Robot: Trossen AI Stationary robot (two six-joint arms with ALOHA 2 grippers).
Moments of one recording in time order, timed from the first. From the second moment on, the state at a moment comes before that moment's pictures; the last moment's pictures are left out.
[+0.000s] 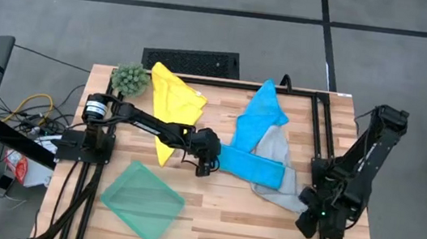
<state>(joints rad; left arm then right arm) 0.04 1.93 1.11 -0.08 0.01 -0.05 1.15 1.08 0.65 -0.79 0.21 1.80</state>
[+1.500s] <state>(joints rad) -0.04 1.84 1.11 -0.09 0.11 -0.09 0.56 1.12 0.35 -0.58 0.45 1.39</state>
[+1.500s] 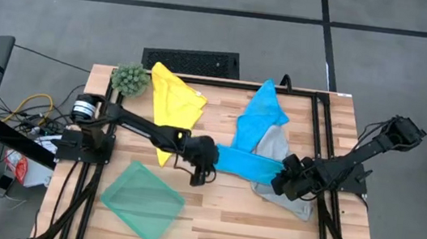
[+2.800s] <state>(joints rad) 0.00 1.94 1.20 -0.34 -0.08 -0.01 0.53 1.11 0.37 -0.57 0.33 1.14</state>
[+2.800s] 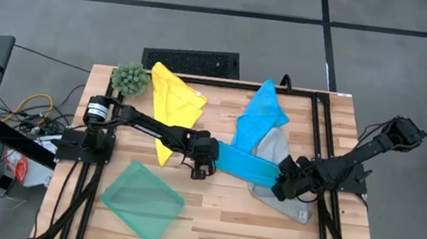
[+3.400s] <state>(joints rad) 0.05 1.97 1.29 -0.15 -0.03 -0.05 0.55 1.02 0.46 -0.64 0.31 1.73</state>
